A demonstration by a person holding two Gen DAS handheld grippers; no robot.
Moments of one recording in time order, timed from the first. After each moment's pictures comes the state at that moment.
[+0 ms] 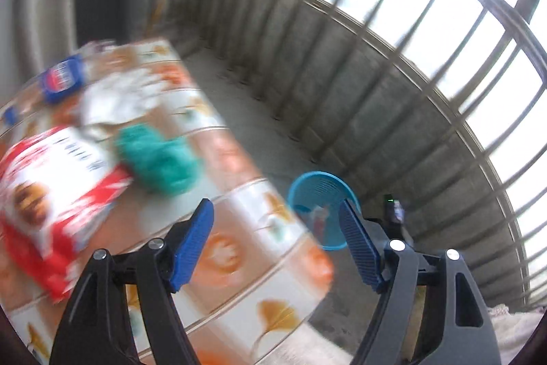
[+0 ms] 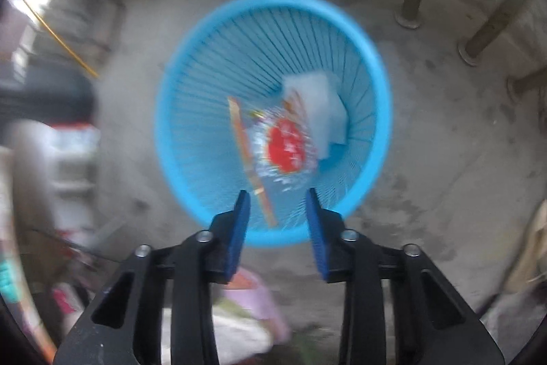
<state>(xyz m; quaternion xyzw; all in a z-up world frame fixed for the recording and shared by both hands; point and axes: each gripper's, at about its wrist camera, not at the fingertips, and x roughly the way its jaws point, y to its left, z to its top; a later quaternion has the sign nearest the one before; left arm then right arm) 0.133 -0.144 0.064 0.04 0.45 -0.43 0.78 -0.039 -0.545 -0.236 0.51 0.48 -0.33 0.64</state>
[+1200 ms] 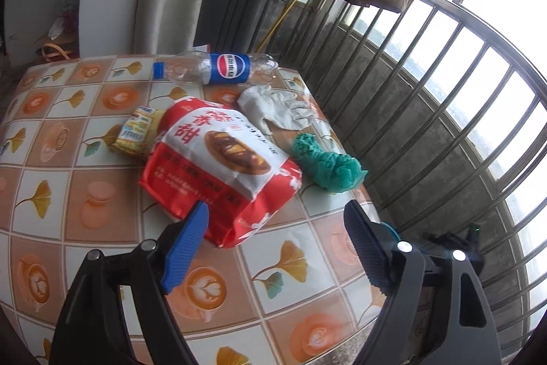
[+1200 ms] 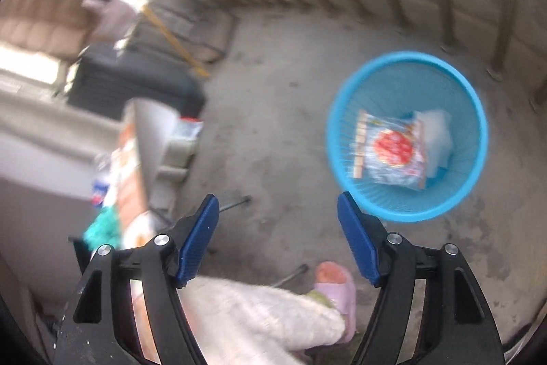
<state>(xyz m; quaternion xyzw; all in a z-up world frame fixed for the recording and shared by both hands) 0.149 0.022 0.056 -0.07 0.41 -0.28 0.86 -0.015 -0.485 -0.103 0.50 0.33 -0.17 0.78</state>
